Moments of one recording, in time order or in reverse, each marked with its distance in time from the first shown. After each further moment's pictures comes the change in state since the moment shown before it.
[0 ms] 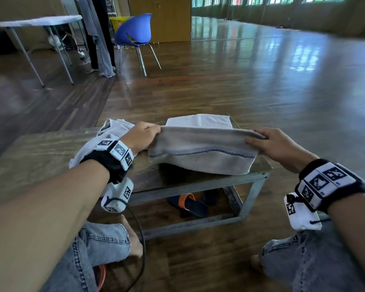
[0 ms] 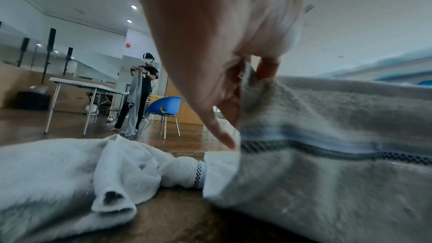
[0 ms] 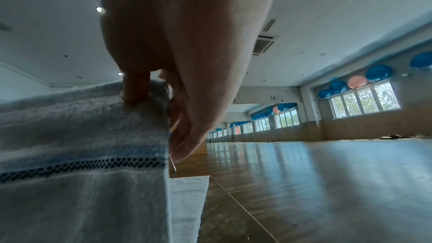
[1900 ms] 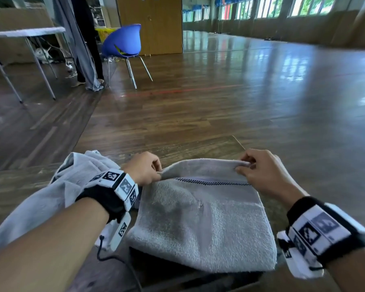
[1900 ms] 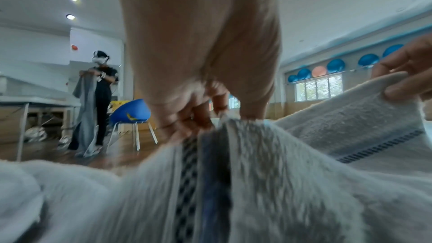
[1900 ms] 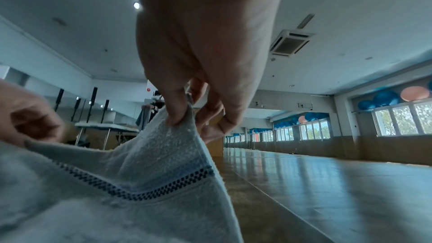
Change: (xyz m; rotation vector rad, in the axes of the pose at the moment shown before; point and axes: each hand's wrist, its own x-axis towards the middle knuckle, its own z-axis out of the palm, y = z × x) left_hand 0.175 -0.046 0.041 0.599 -0.160 0.010; right_hand 0.158 0.041 0.047 -0.357 0.273 -0.067
